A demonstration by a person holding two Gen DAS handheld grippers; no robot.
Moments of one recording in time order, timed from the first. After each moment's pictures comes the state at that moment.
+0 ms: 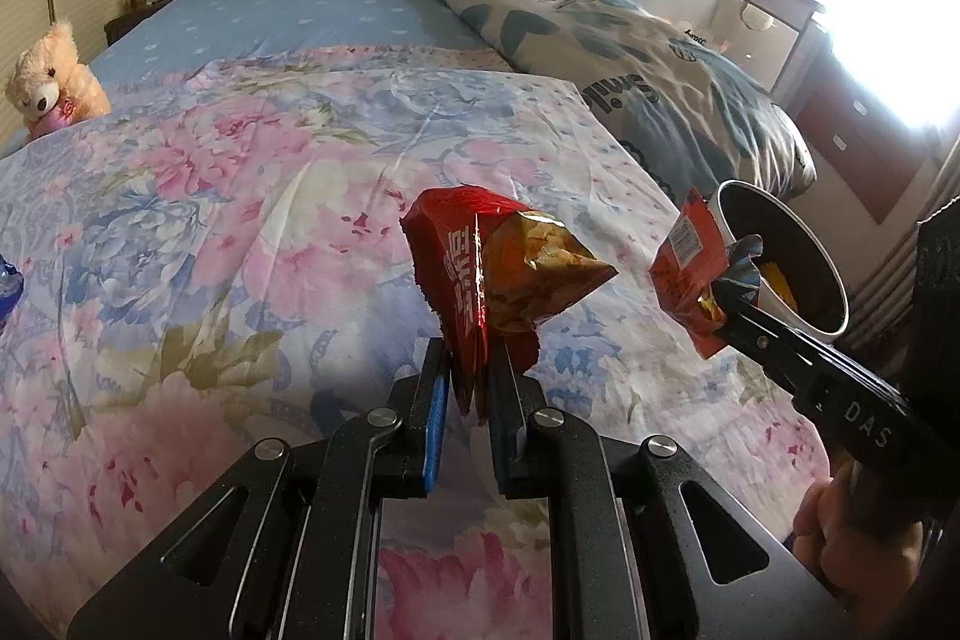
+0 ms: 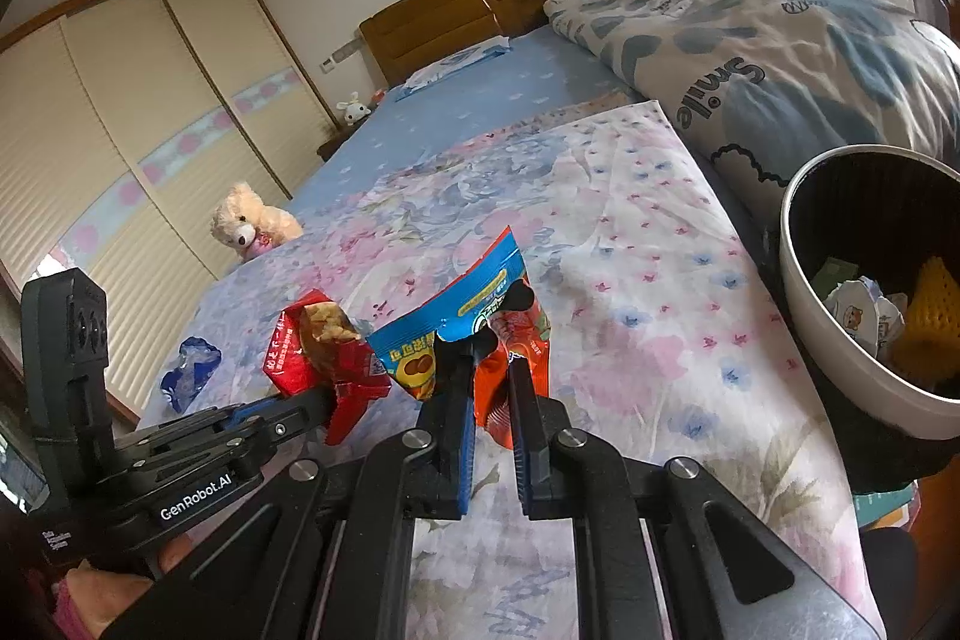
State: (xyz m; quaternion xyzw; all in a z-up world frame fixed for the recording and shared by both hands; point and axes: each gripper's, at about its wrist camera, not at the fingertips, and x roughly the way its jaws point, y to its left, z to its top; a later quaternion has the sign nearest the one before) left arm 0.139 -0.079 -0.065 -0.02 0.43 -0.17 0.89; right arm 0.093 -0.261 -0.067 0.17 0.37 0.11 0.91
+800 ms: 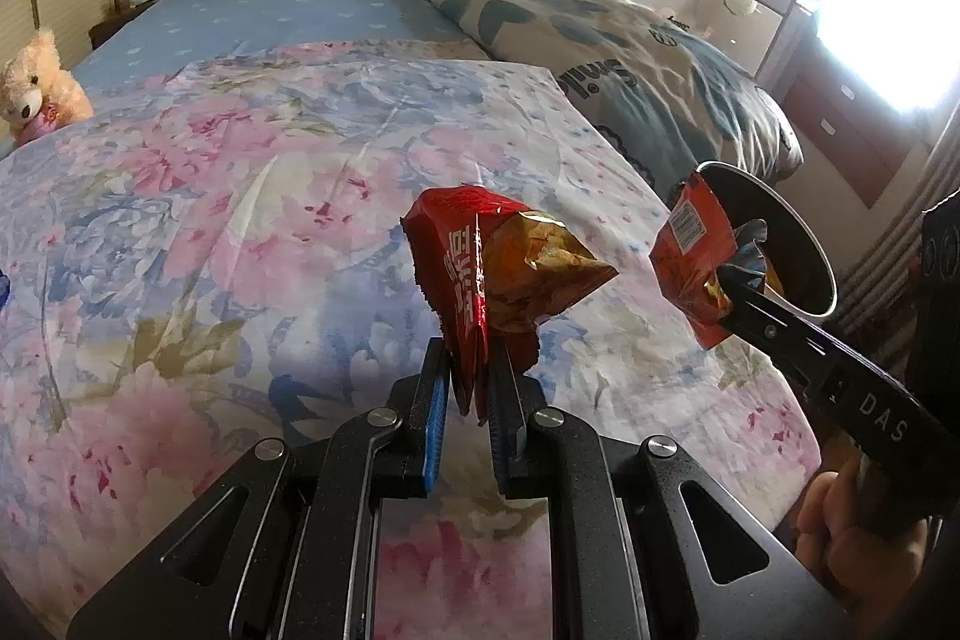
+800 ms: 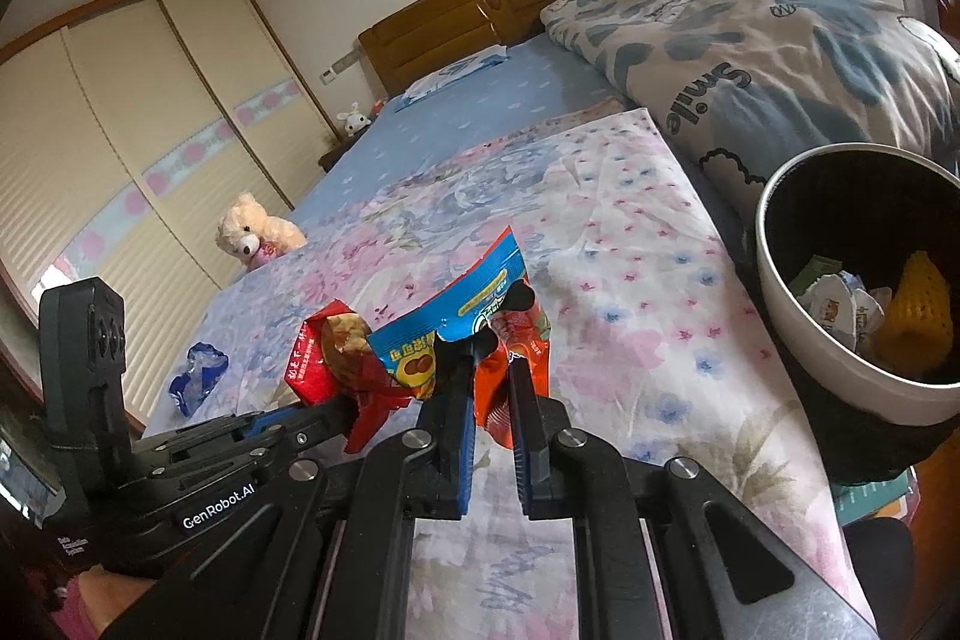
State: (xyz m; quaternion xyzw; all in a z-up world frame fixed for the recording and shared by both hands) left arm 0.131 -0.097 -0.066 -0.01 0.43 -0.18 0.88; right arm 0.079 -0.272 -0.060 0.18 0.36 0.11 0.91
